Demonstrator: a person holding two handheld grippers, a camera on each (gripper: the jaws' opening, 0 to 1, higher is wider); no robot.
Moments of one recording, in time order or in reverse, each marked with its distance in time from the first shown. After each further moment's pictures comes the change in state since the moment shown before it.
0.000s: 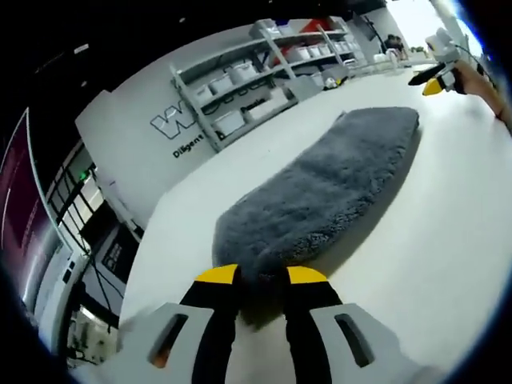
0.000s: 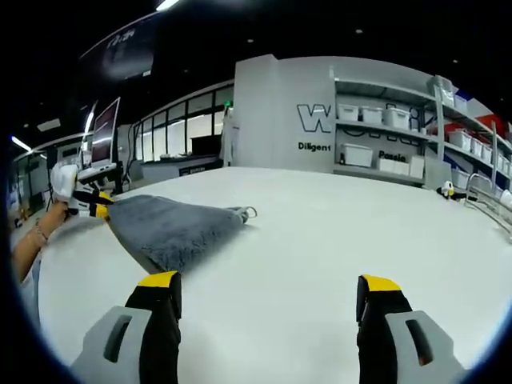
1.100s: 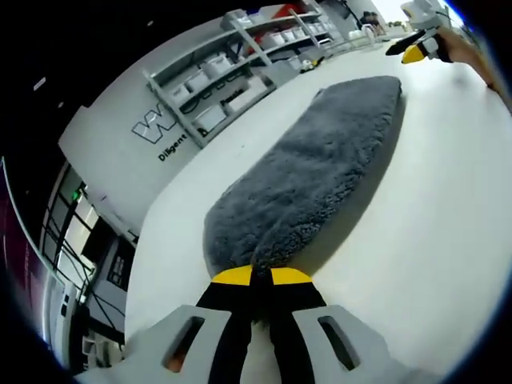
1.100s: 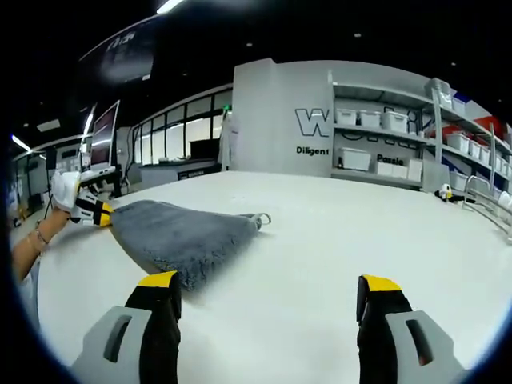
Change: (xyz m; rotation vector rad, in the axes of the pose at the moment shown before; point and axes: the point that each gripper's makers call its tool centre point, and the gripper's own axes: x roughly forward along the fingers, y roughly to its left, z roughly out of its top) left arm 0.022 -0.026 0.002 0.177 0.077 -0.007; right arm -0.002 -0.001 0.005 -0.002 -0.019 -0.008
